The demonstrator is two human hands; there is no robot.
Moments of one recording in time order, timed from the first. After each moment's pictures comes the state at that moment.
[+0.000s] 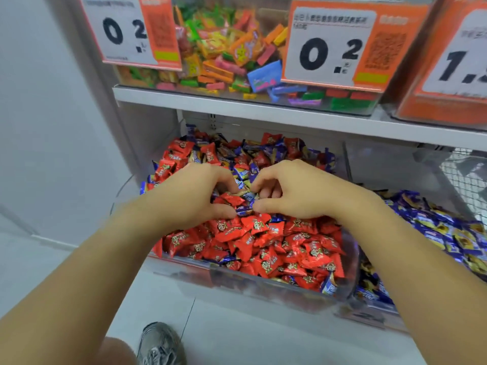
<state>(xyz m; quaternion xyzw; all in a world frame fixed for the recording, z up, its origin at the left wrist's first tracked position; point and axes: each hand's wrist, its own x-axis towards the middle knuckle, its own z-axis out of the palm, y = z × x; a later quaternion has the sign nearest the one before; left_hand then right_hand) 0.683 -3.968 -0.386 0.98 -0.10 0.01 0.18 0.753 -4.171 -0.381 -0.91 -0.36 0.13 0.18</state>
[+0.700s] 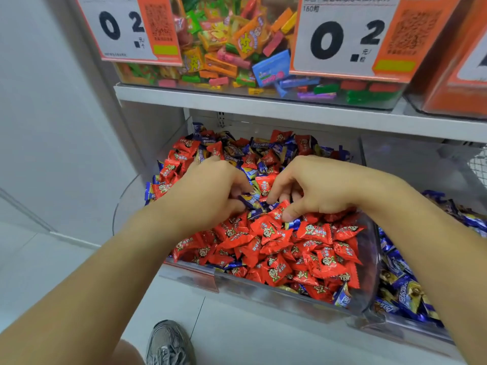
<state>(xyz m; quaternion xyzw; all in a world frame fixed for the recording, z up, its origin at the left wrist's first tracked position) 0.698 -3.981 -0.394 0.99 -0.07 0.04 0.13 0.778 -4.180 -0.378 -0.88 -0.39 0.21 0.15</state>
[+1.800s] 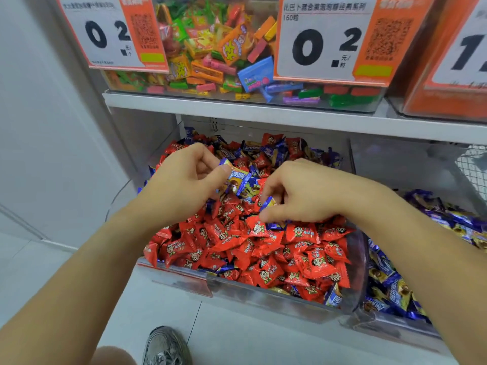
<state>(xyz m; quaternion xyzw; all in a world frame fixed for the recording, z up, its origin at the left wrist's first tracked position) 0.689 -3.977 -0.384 0.89 0.04 0.10 0.44 0.762 -4.177 -0.375 -0.91 -0.38 0.14 0.11</state>
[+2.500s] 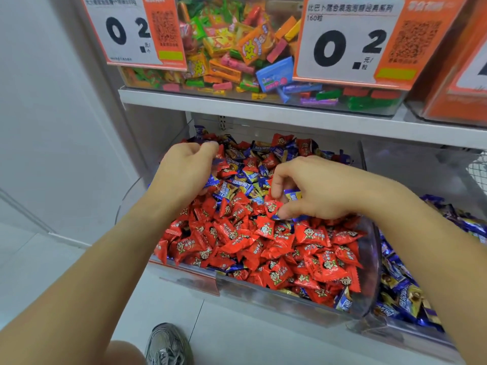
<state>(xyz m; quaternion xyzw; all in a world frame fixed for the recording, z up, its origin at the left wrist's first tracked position) 0.706 -3.969 -0.383 0.83 0.20 0.12 0.50 0.764 -4.176 -0.368 -0.91 -0.36 0.15 0.11</state>
